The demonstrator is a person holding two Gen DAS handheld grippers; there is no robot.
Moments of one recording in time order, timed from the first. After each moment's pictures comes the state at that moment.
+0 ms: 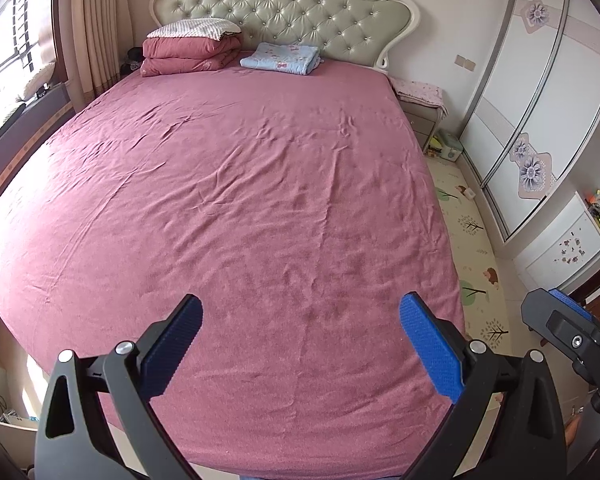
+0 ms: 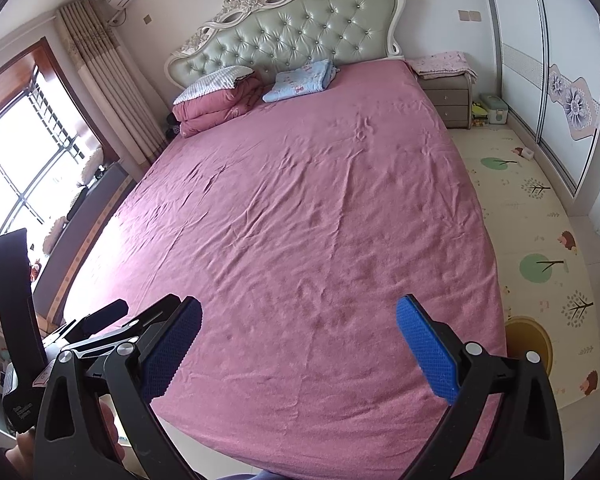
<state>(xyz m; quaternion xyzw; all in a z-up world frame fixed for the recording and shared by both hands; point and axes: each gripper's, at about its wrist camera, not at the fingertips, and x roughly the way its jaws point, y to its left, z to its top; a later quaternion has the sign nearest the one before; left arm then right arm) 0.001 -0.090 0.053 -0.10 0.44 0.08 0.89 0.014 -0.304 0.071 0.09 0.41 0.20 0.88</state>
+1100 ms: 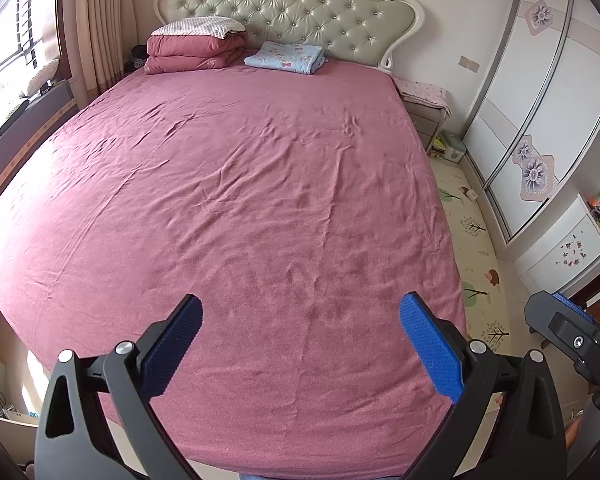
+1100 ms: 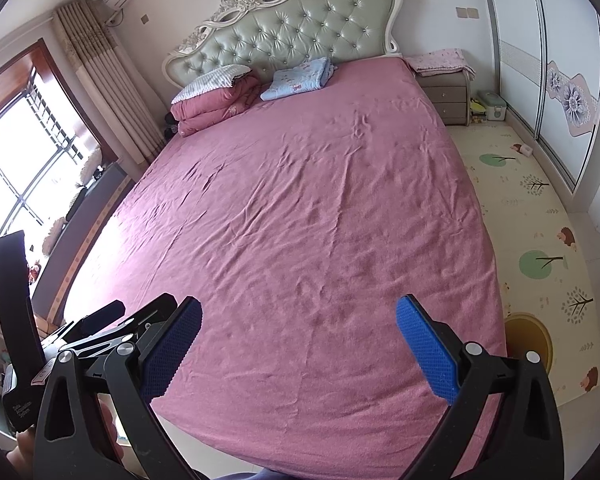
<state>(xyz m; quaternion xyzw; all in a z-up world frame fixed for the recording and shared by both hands) -0.001 -0.086 0.052 -0.10 0.44 0.08 0.89 0.011 -0.307 0.066 0.09 0.42 0.20 0.88</state>
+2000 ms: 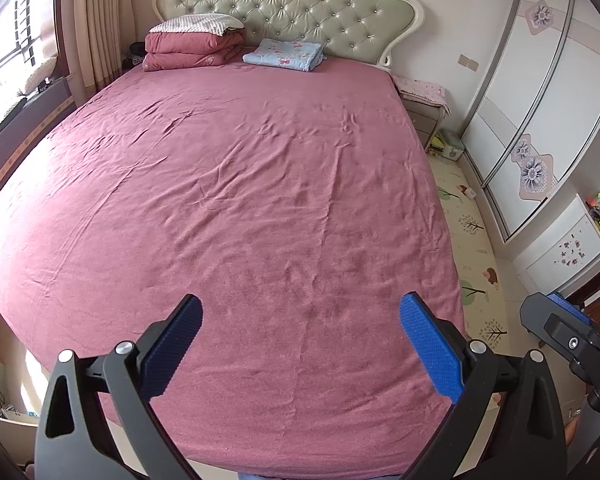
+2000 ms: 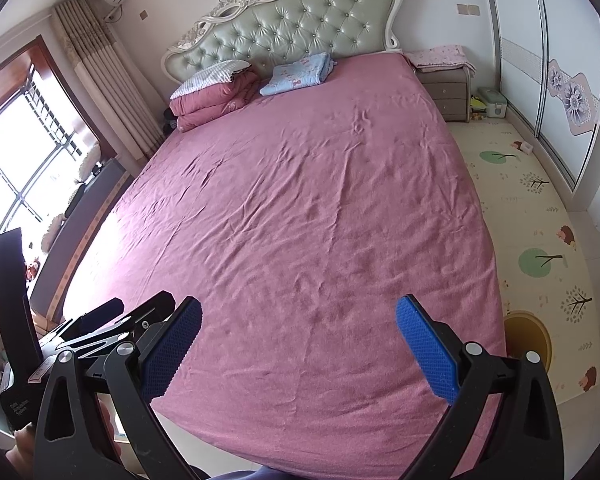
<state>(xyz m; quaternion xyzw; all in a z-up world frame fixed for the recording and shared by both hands) 0.005 -0.083 0.049 -0.10 0.45 0.07 0.89 0.011 -0.307 0.060 0.09 0.42 0.20 0.88</state>
